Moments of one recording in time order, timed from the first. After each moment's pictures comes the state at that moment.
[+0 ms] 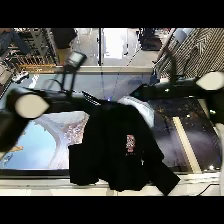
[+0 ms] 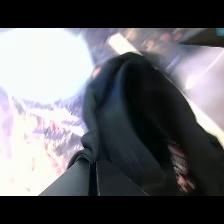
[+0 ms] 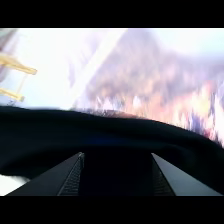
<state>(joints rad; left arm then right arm) -0.53 -1.23 1.54 1.30 -1.00 -1.44 0.07 -1.34 1.61 -0.74 1.32 1.27</state>
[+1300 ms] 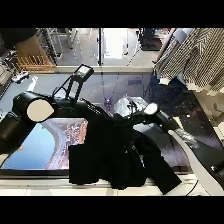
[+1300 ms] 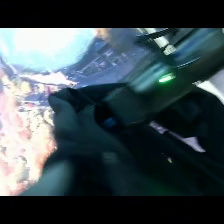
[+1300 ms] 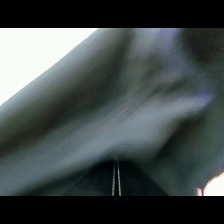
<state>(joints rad) -0.56 -1.20 1.50 1.34 -1.07 -1.42 0.30 -1.51 1.29 -0.72 1.09 1.56</state>
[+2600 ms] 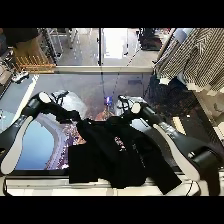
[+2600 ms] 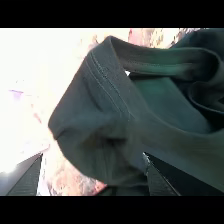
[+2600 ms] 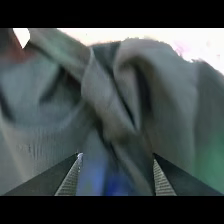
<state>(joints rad) -0.06 -1.77 1.56 1.05 -1.27 -1.37 0.37 -1.76 1.50 -1.05 1.02 1.56</state>
